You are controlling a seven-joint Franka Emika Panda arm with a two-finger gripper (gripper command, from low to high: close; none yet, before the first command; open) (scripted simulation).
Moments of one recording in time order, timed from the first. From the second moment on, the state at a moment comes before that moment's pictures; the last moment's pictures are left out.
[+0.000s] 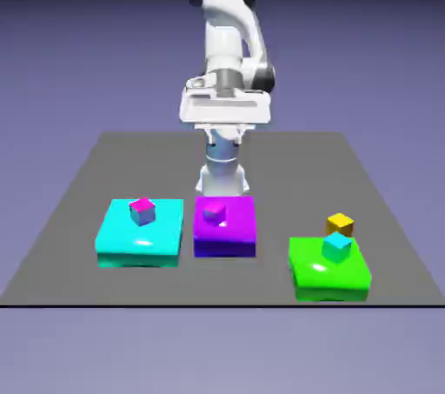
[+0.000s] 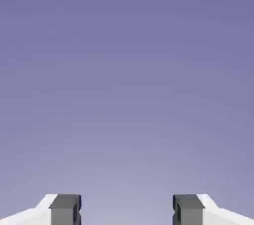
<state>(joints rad) 0.05 -0.53 0.02 -2.79 -0.03 3.01 0.70</state>
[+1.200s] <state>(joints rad) 0.64 0.19 0.31 -2.54 -0.46 2.60 -0.02</state>
